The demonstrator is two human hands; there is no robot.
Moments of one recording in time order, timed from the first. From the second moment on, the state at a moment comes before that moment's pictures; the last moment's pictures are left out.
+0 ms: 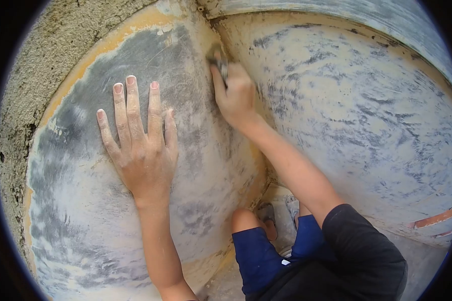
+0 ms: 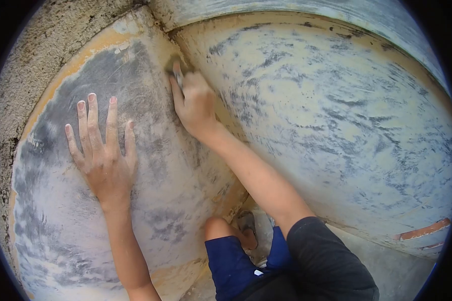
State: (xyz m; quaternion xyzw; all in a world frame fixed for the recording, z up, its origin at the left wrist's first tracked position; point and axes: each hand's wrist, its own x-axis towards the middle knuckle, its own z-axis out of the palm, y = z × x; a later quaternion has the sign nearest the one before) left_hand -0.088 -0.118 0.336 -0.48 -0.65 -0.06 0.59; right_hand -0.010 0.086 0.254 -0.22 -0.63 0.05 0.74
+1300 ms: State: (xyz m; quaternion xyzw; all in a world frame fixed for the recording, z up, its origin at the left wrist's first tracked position) left_hand -0.090 -0.115 0.334 -0.47 -0.65 -0.06 0.60; right_hand -0.010 0.083 0.280 -0.21 -0.61 0.10 0.76
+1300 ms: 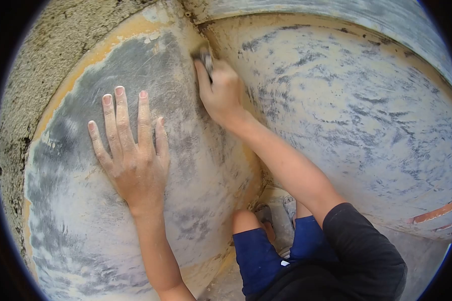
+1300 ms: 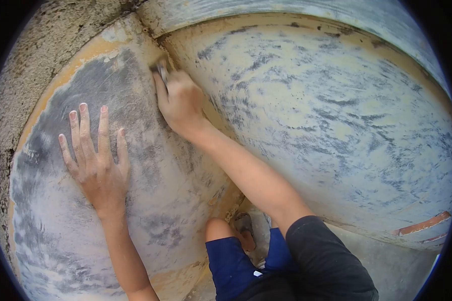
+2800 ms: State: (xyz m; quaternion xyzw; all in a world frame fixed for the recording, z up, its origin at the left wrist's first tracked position) left_hand -0.089 -0.116 0.334 -0.47 -0.65 -0.06 0.60; right_hand 0.004 0.091 0.279 -0.19 -0.66 0.14 0.71
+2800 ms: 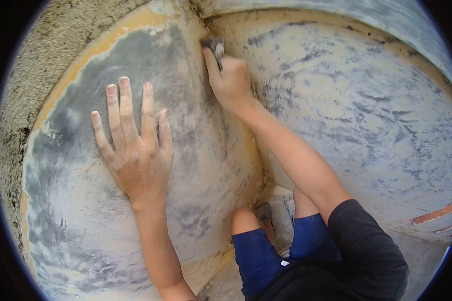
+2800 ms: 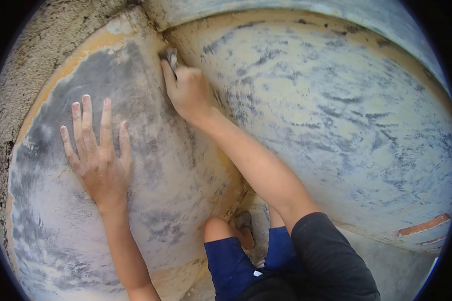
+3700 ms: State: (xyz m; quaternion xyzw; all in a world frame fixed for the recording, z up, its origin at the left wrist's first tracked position) left_hand -0.088 -0.117 0.335 -0.48 -0.64 -0.07 0.59; right_hand 0.016 0.067 0.259 -0.18 -0.69 0.18 0.67
